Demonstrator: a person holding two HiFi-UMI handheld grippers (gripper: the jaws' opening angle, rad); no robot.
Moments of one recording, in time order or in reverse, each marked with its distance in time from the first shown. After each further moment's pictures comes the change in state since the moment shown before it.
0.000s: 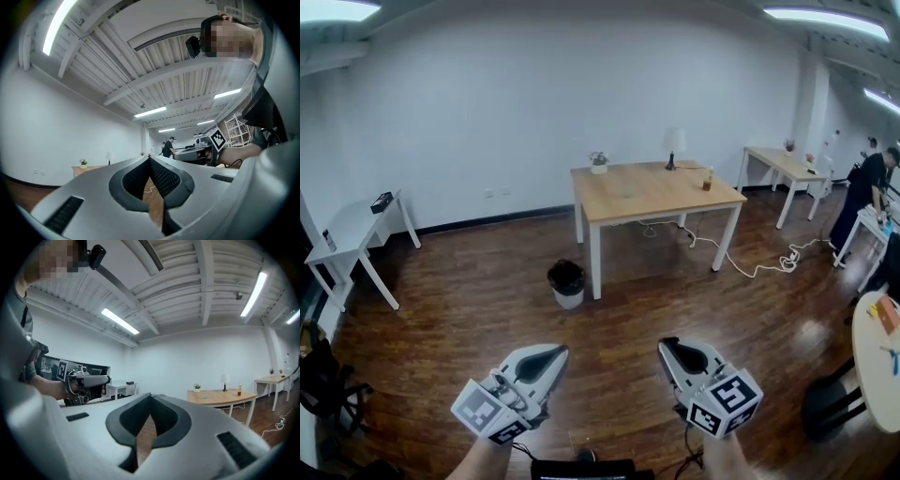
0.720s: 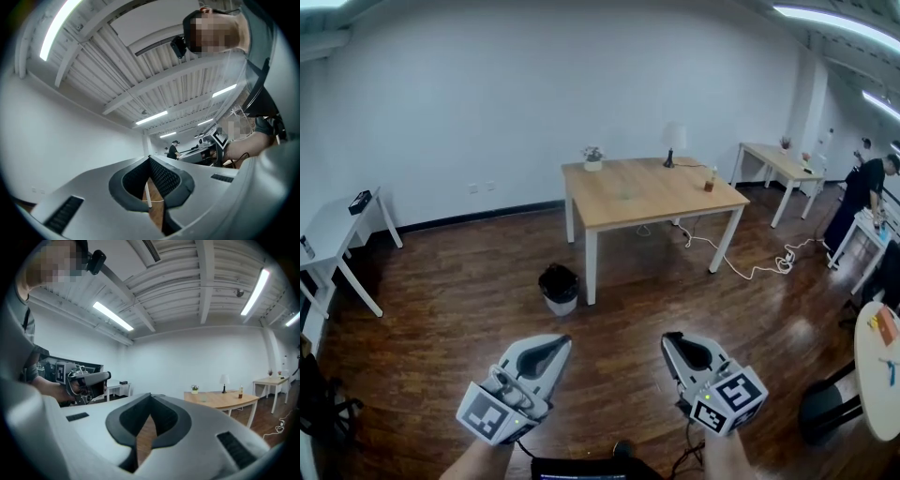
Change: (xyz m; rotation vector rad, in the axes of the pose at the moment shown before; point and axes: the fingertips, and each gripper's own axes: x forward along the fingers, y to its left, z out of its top) left arm 0.063 0.131 -0.008 0.112 -0.116 -0.031; right arm 0.129 -0.062 0.017 -0.006 0.002 -0.047
